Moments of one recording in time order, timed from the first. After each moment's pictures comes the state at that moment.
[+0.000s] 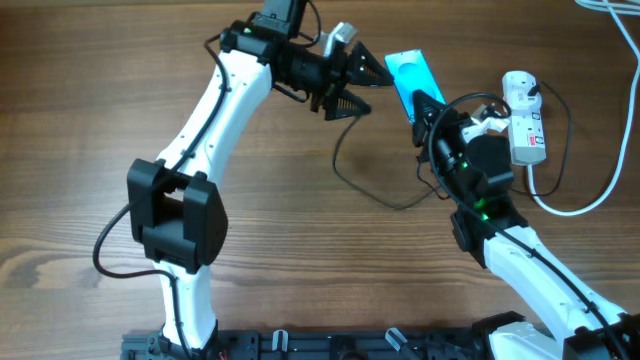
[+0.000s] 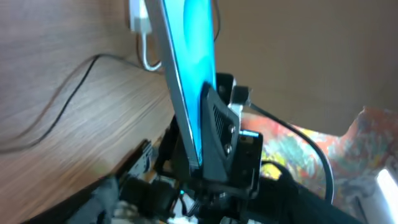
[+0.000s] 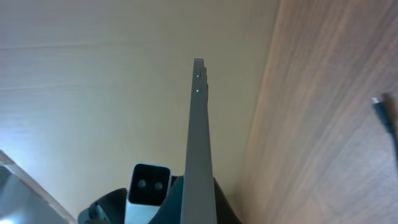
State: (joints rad) left arm -0.36 2.10 1.94 -0.93 1.20 -0.64; right arm 0.28 1.29 0.54 0.65 -0.06 1.65
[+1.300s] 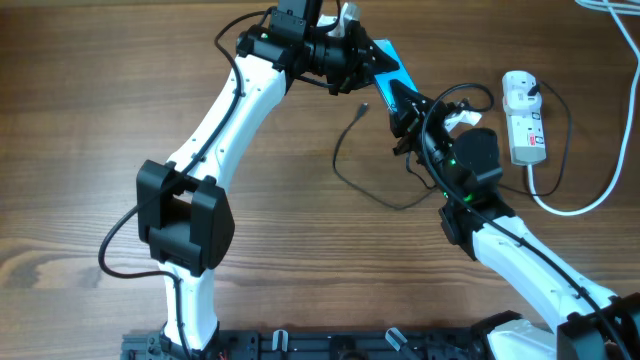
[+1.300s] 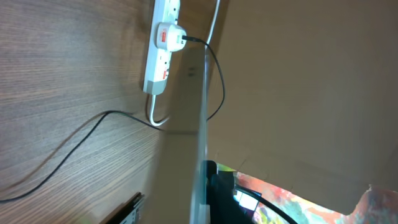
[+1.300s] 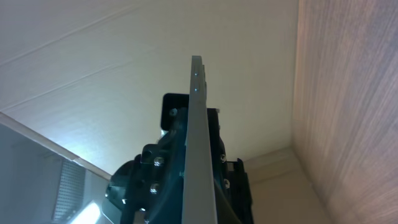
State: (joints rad) left arm -0.42 2.10 1.94 -0.63 0.94 -1.03; right arm 0.35 1.36 0.59 0.75 -0.13 1.96
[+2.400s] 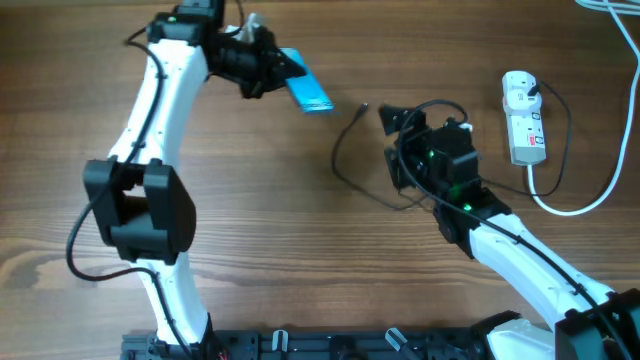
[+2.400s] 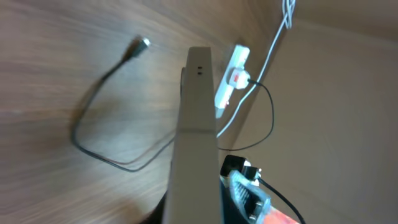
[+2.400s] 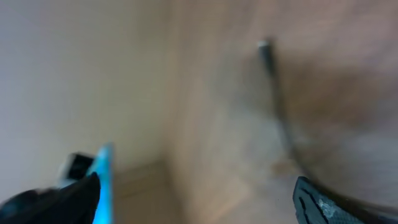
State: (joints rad) left arm -0.12 2.10 1.94 -1.05 0.90 -0.67; right arm 0.37 1.37 0.61 0.26 -0.13 1.49
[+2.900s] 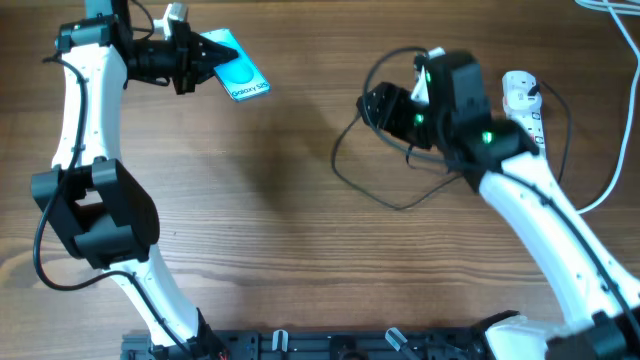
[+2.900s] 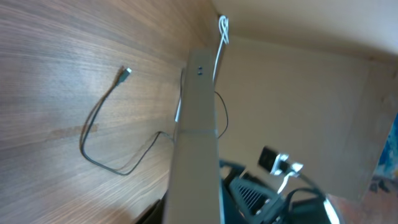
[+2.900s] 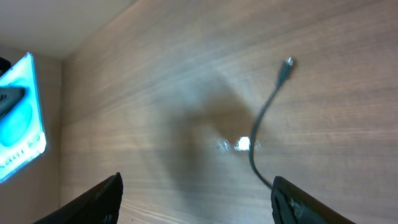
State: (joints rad) left arm 0.17 2.10 1.94 -1.16 1.18 -0.39; right arm 0.37 1.49 1.30 -0.58 -0.26 0.71
